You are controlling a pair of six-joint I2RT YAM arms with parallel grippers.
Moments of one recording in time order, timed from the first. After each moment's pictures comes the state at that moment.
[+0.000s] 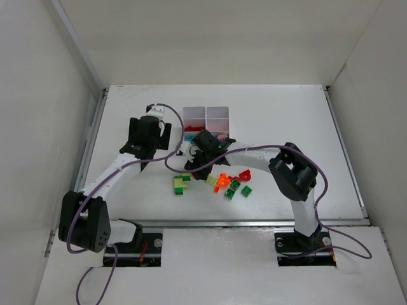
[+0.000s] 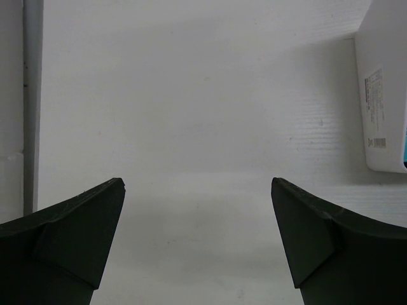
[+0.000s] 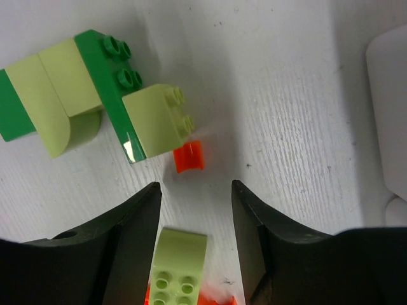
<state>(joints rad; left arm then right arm) -0.31 1.29 0.86 -0.18 -0.38 0.04 0.86 2.02 1.42 -0.39 -0.28 -0.34</state>
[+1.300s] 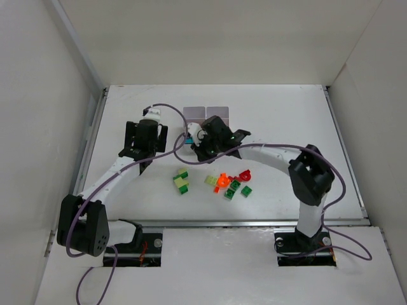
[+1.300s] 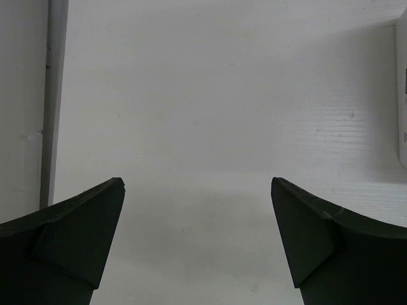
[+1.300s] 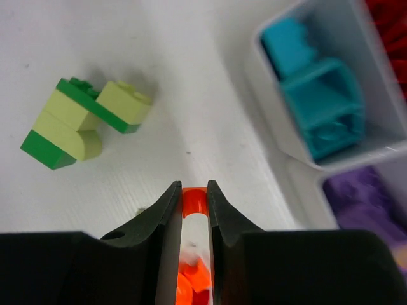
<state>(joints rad) -0.31 1.26 0.81 -0.18 -0.47 0.04 0.81 1.89 1.41 -0.35 -0.25 -0.25</state>
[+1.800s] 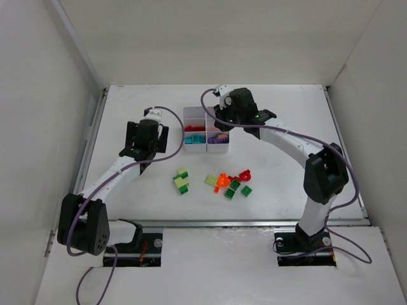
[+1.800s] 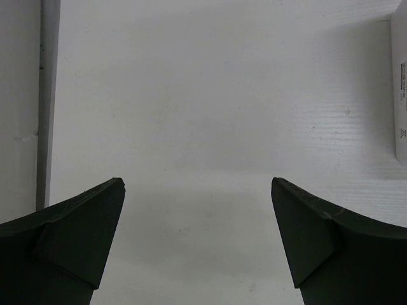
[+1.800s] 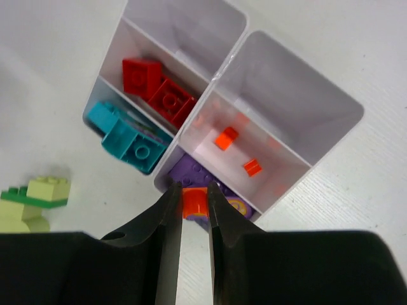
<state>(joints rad) -0.31 1.27 0.81 -0.18 -0.45 0.04 0.57 1.79 1.48 -0.30 -0.17 -0.03</state>
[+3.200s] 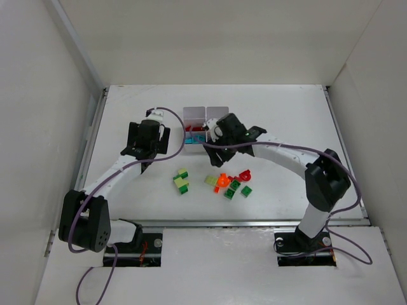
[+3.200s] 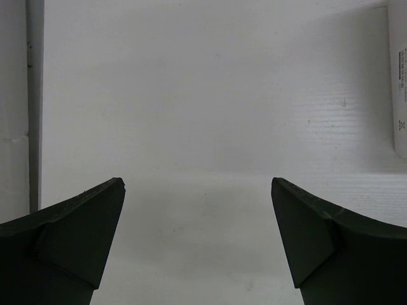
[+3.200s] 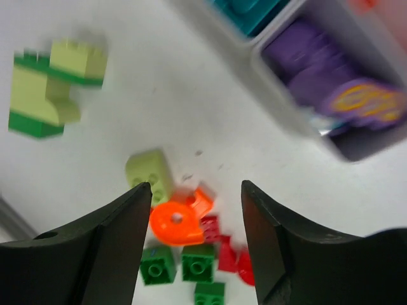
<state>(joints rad) -0.31 1.30 0.81 -0.18 -0.43 0.04 0.69 1.74 1.36 -0.49 -0.15 -0.03</state>
